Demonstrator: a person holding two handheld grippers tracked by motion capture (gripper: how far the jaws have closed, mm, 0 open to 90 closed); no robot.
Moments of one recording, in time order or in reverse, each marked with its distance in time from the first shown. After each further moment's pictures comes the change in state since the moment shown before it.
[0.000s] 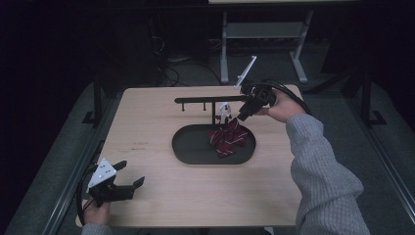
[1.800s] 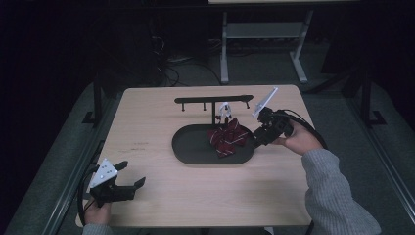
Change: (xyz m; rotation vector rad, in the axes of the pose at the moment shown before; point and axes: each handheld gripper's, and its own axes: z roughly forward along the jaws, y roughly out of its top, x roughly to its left) left arm -0.003 0.001 0.001 0.007 0.000 0.004; right arm 0.033 -0.080 0.029 -0.059 0.023 0.058
